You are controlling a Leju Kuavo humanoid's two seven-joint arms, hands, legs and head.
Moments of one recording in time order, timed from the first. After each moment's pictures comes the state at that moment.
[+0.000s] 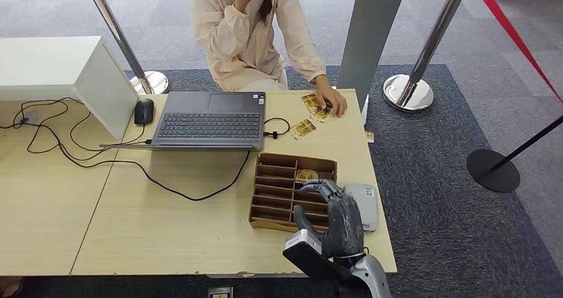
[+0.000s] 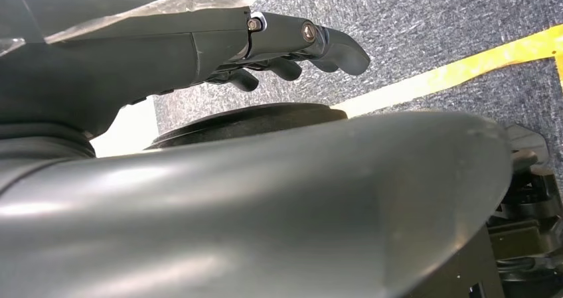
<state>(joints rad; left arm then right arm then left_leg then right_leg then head) -0.12 -0.08 -1.06 -0.23 0.82 0.47 0.32 -0.05 -0.18 0.78 -1.65 0.76 -0.67 0.20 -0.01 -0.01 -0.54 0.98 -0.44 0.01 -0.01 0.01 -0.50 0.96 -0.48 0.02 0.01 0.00</state>
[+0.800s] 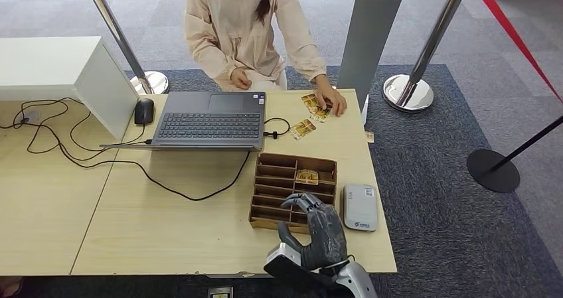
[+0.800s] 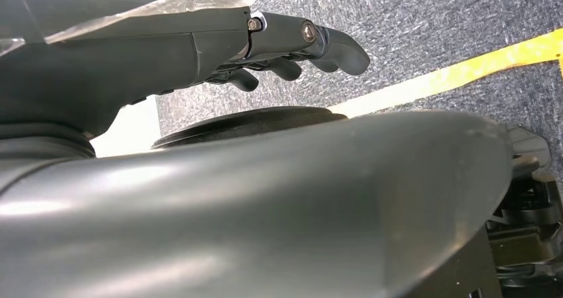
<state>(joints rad) -0.12 -0.08 -1.05 -0.23 0.82 0.47 0.33 -0.07 -0.17 0.86 -1.56 0.77 -0.64 0.20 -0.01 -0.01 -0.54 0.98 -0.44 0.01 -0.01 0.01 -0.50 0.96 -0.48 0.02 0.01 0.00</state>
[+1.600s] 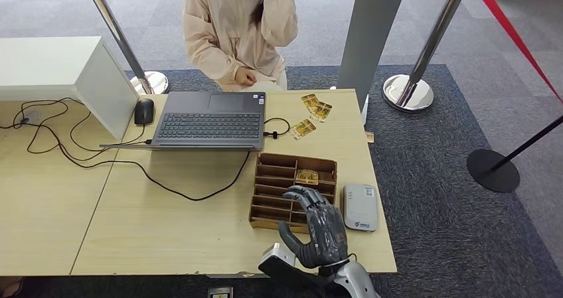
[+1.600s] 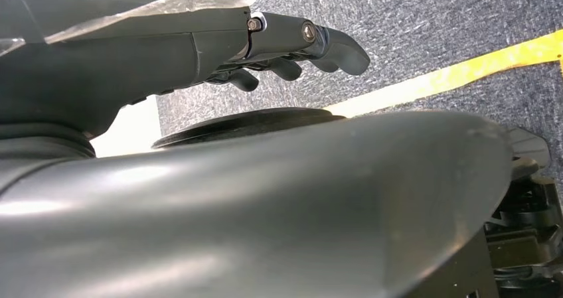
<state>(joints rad) -0.12 -0.08 -1.04 -0.23 0.82 0.47 0.33 -0.09 -0.17 0.87 -1.56 0.90 -0.65 0.29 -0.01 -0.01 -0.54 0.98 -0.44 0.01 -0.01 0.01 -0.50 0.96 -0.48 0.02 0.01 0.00</state>
